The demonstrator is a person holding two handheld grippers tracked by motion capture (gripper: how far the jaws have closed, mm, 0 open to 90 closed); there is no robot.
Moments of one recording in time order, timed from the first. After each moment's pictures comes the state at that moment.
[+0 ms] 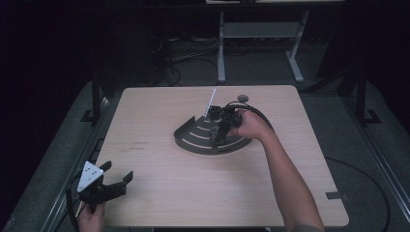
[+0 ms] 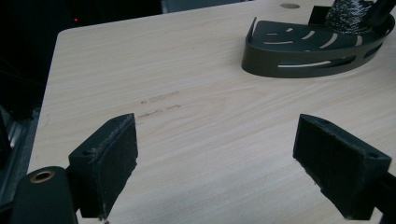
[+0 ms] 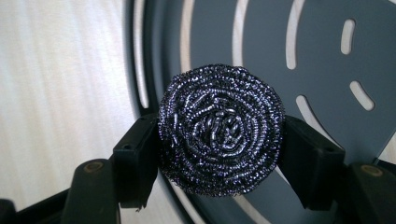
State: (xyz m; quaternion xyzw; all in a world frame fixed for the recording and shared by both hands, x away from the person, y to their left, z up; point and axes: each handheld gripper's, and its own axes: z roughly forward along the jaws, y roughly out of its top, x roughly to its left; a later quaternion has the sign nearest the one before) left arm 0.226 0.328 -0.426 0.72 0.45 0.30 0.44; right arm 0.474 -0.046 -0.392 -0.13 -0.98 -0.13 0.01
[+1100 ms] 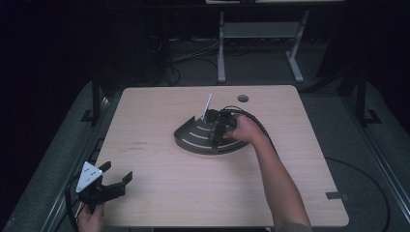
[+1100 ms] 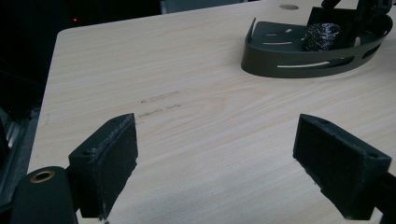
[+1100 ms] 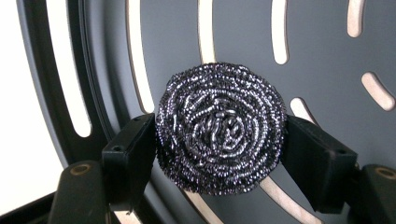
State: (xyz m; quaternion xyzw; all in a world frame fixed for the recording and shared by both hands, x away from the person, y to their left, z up) left arm 0.225 0.330 -0.426 0.72 0.45 0.30 0.44; right arm 0.491 -0.035 -0.429 -0.17 -0.98 -0.10 0.01
